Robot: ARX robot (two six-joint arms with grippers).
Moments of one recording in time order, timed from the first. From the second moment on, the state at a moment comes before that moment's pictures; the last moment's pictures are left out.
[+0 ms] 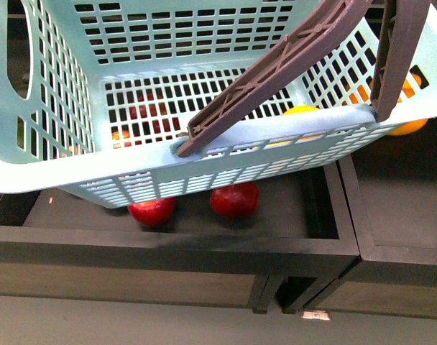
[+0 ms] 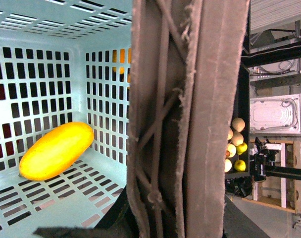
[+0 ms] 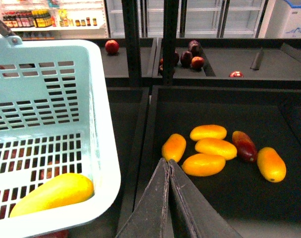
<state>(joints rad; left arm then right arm) -0.52 1.78 1.53 -0.31 0.26 -0.86 0.00 0.94 0.13 0.80 0.00 0.00</state>
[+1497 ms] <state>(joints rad) -0.52 1.78 1.53 -0.31 0.26 -0.86 0.00 0.92 0.11 0.80 0.00 0.00</state>
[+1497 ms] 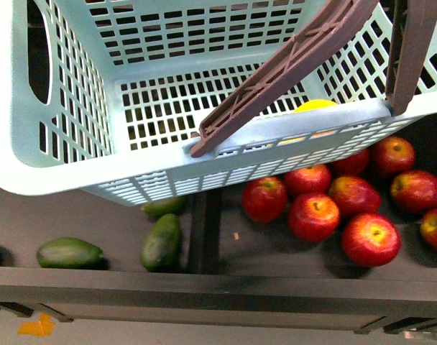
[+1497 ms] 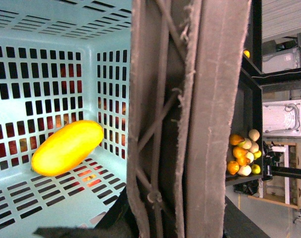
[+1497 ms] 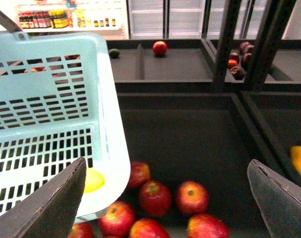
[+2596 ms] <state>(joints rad) -0.51 1.78 1.53 -0.31 0.23 -0.84 0.00 0.92 0.11 0.80 0.00 0.00</state>
